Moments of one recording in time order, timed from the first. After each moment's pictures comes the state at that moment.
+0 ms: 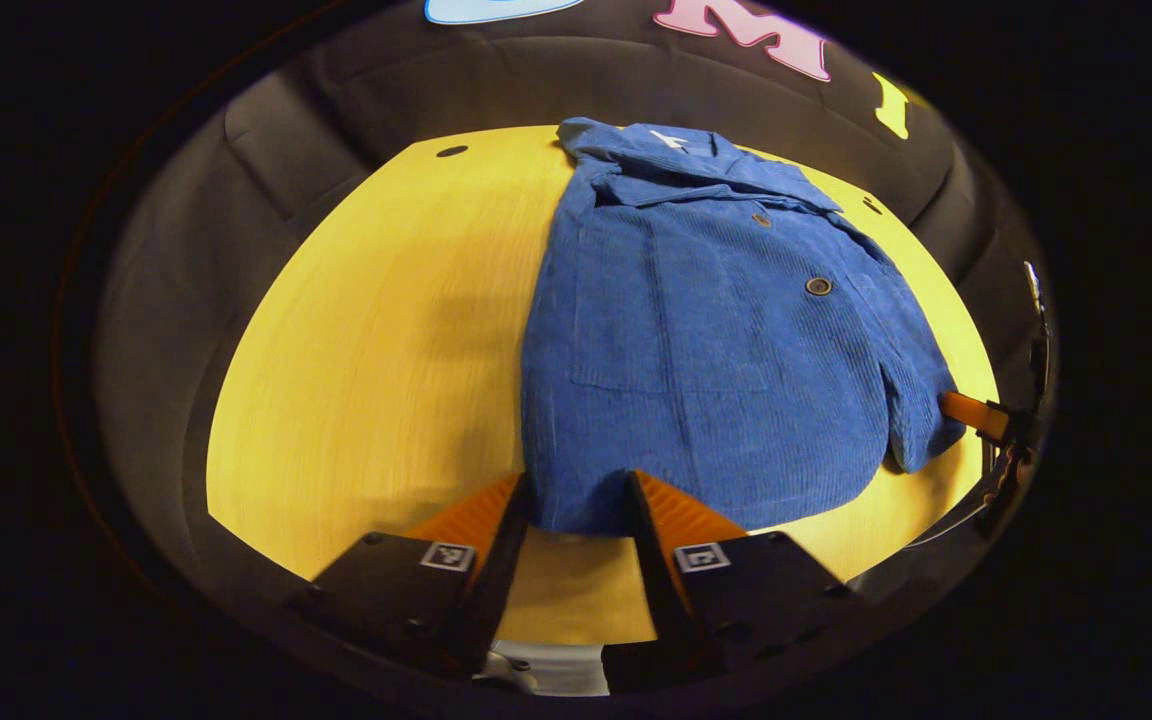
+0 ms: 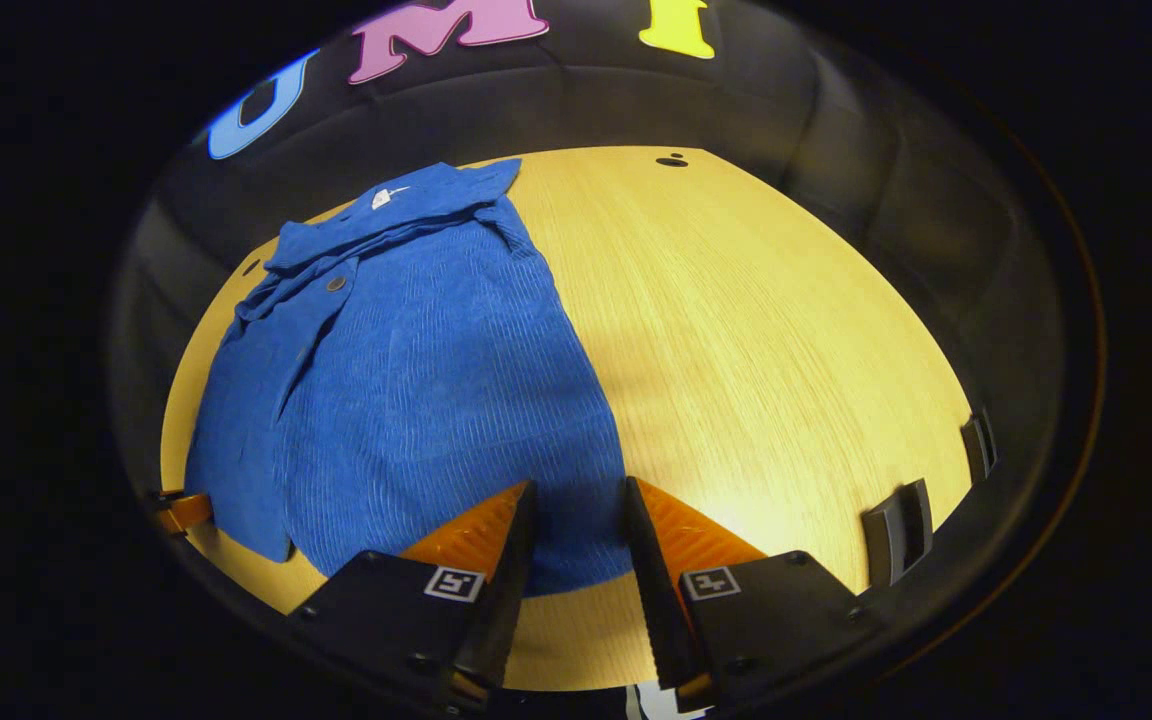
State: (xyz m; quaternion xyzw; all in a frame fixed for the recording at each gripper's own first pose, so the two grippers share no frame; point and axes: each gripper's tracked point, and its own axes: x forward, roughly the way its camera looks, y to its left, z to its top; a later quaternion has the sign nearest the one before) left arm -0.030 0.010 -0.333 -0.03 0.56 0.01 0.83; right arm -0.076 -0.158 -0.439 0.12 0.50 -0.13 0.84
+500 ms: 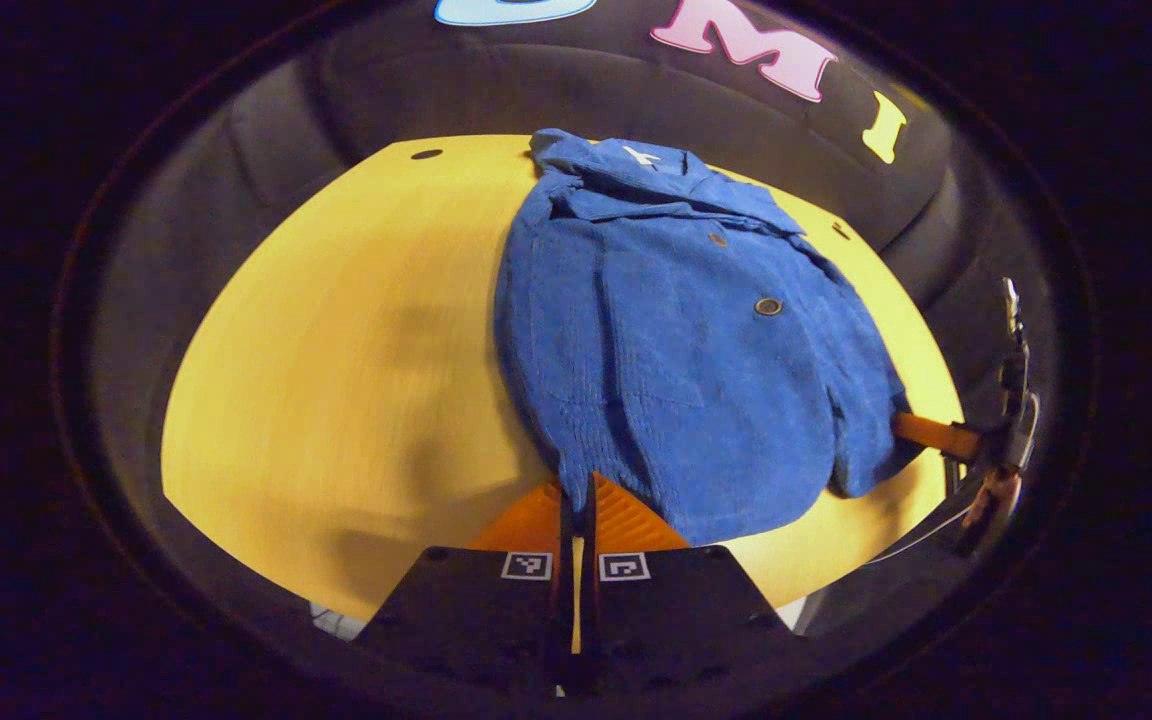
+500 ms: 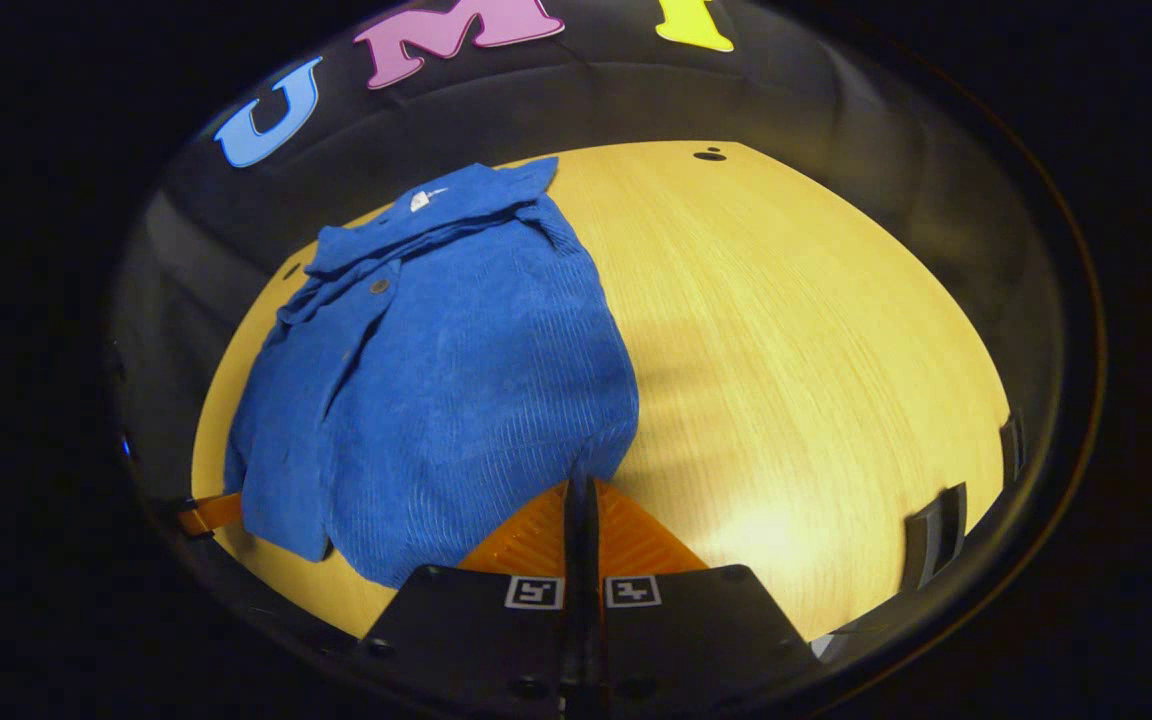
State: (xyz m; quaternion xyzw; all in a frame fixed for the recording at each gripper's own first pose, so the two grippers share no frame) left arm -0.016 -0.031 -0.338 -0.12 0.53 -0.02 0.84; right arm -0.065 -0.131 -0.439 0.16 0.49 -0.07 0.85
